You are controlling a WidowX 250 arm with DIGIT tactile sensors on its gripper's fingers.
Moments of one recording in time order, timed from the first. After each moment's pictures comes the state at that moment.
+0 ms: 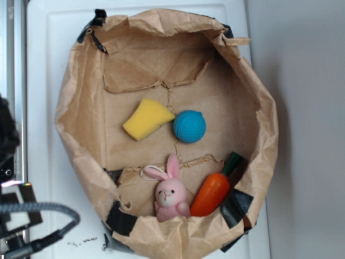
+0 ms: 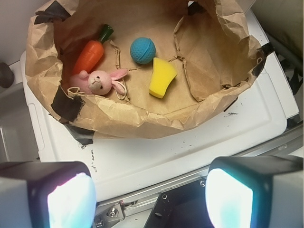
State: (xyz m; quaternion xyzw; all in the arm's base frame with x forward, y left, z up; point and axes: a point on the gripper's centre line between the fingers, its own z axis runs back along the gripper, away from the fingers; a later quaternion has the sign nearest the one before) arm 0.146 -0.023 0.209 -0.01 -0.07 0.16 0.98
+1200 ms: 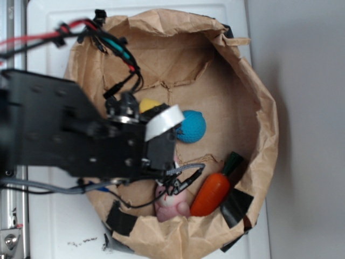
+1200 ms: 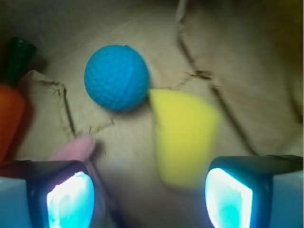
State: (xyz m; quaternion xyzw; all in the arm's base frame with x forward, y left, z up) arm 0.249 -0.002 0.046 0.04 -0.09 0.31 0.95
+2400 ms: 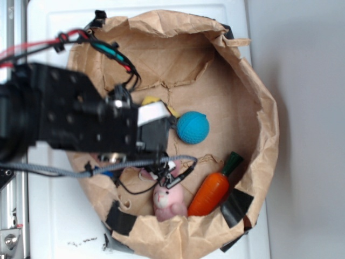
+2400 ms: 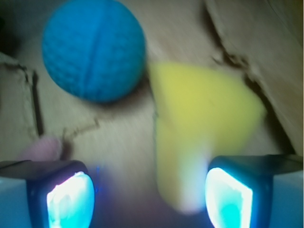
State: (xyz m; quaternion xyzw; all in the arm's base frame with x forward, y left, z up) arm 0.242 0.007 0.042 0.00 -0.08 0.29 0.95
